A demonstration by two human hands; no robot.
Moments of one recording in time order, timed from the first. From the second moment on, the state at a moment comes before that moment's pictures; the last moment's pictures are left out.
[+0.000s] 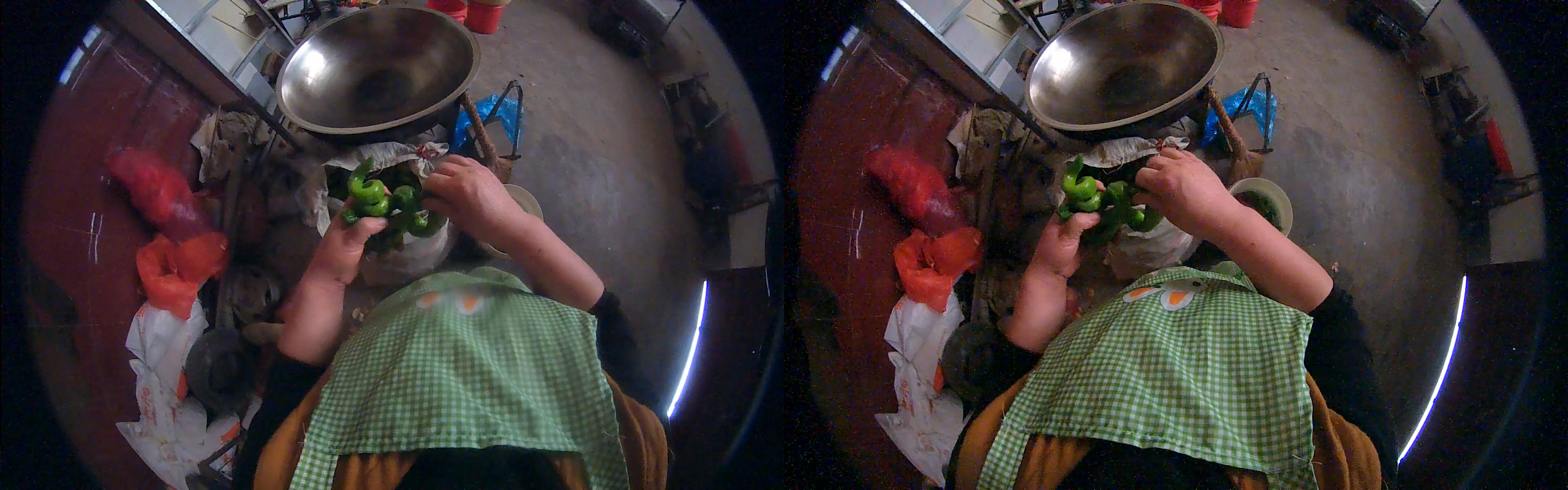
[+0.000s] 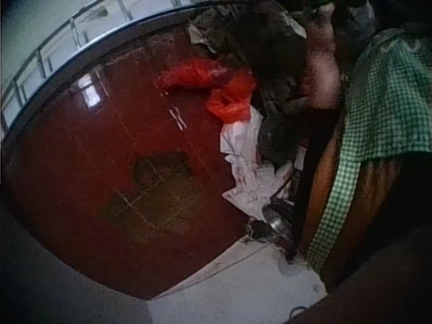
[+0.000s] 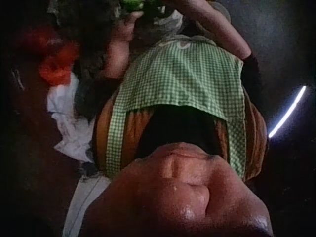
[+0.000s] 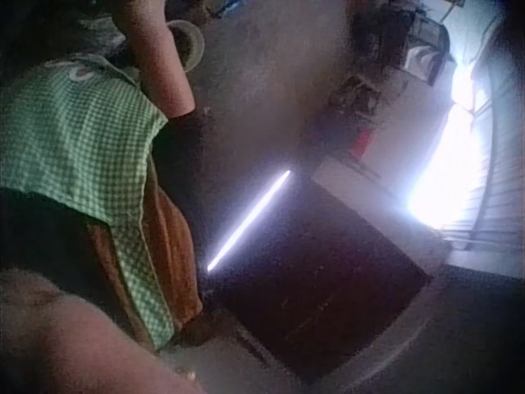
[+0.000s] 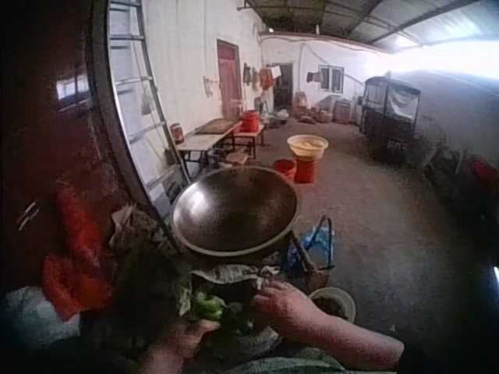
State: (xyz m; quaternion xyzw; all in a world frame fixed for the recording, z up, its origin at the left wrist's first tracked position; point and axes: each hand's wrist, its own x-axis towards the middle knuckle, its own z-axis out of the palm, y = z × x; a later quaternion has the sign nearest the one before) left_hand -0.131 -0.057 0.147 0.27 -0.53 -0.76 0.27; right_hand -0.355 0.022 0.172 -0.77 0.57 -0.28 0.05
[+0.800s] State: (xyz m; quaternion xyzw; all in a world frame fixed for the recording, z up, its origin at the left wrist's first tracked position) left_hand -0.134 -0.058 0.133 0.19 -0.40 -0.86 0.26; right_hand -0.336 0.052 0.142 -0.34 0.41 -0.62 0.57
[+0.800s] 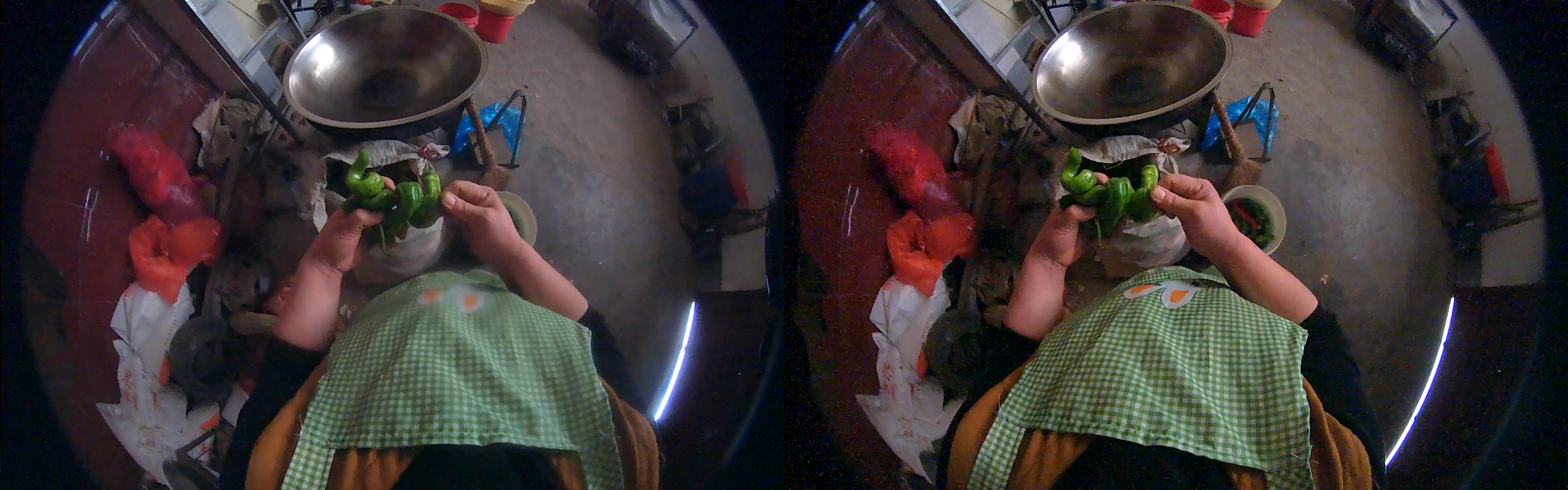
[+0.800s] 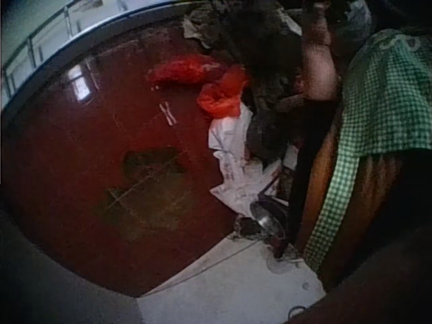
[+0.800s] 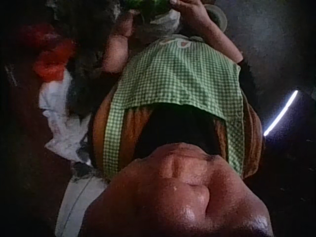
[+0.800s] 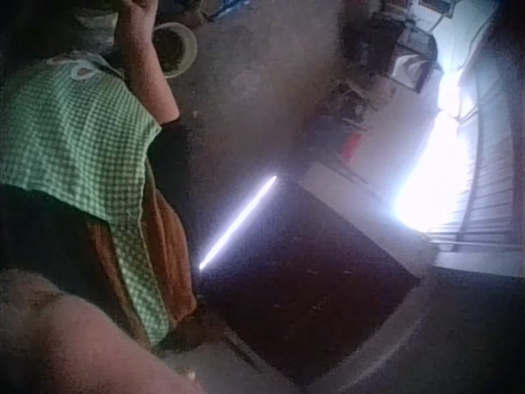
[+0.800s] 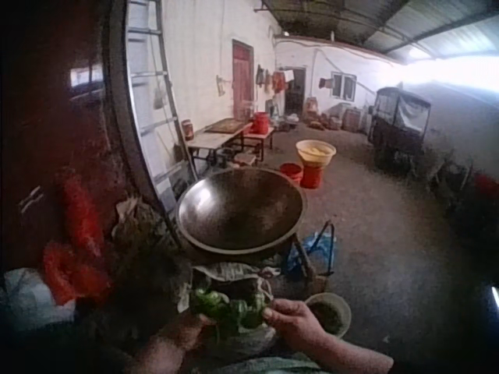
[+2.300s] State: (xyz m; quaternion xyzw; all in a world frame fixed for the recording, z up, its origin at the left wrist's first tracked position) left_hand -0.174 -0.055 0.120 0.32 -0.46 -0.70 0.44; right_hand -0.317 0.042 0.153 -0.65 0.64 -0.39 0.11
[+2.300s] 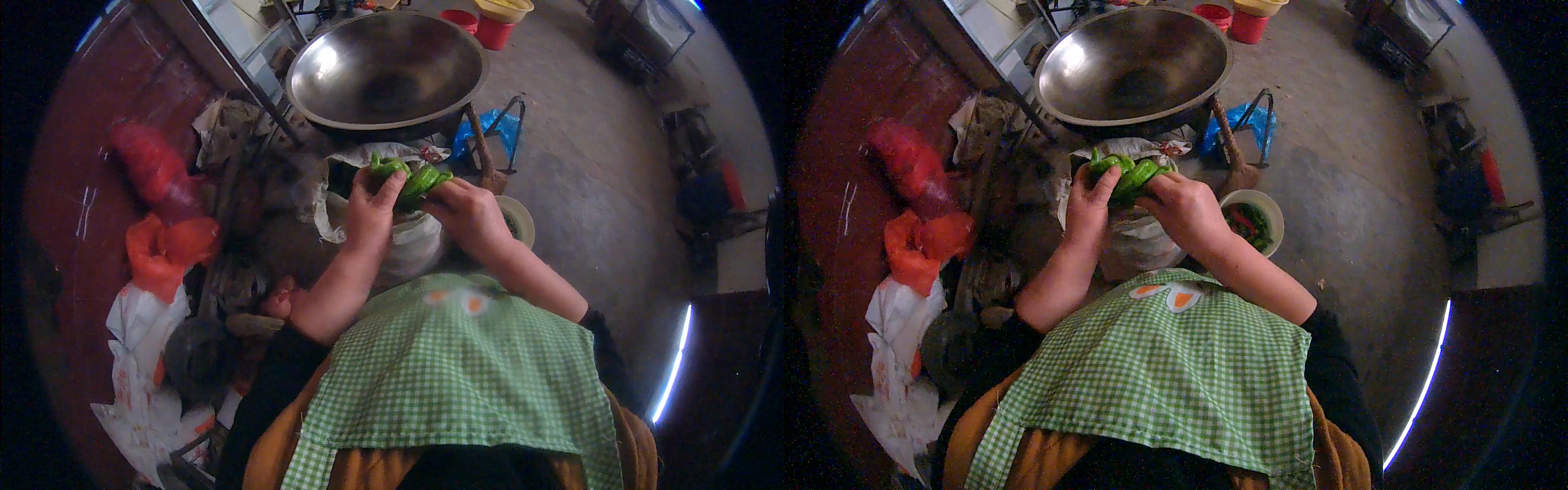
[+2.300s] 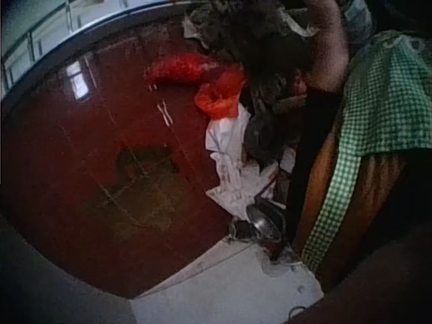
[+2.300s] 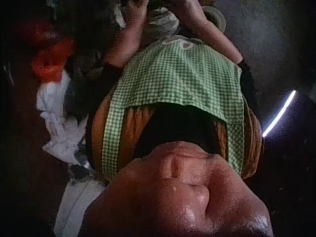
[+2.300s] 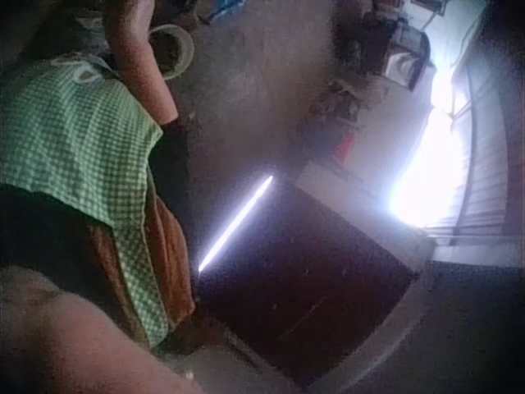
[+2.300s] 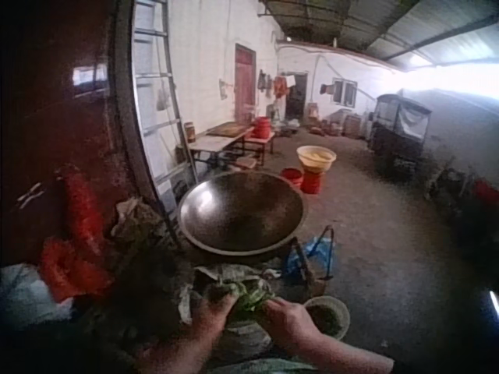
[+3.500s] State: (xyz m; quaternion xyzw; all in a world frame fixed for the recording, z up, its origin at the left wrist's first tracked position) left_hand -0.342 0.007 0.051 0.15 -0.81 -0.53 0.19; right_hand -0.431 0.226 -0.030 -0.45 0.79 -0.18 0.37
